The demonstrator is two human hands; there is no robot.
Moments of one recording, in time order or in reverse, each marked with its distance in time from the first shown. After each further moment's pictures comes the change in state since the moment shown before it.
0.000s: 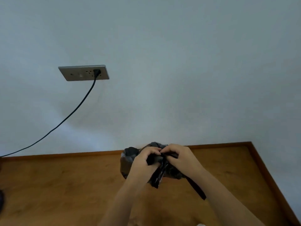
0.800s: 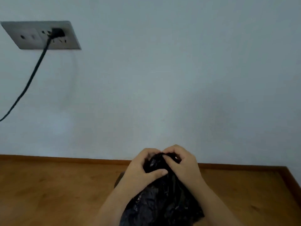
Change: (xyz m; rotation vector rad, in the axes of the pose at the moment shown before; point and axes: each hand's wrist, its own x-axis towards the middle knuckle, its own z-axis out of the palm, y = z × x) left_hand 0.128 -0.150 0.078 -0.076 -0.012 0.061; right_hand 0.112 0.192 0.035 0.216 0.206 -0.120
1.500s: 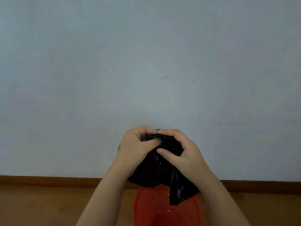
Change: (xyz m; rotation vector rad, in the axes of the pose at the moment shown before) left_hand 0.105 -0.270 0.053 -0.009 0.247 0.355; right_hand 0.040 0.293 0.084 0.068 -0.015 -0.517
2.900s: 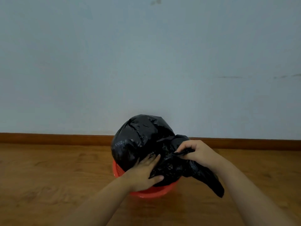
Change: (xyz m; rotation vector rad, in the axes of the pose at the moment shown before) left_hand -0.116 -0.223 0.061 0.842 -0.867 -0.171; right_hand -0.116 0.130 -0.052 -0.085 -0.354 0.630
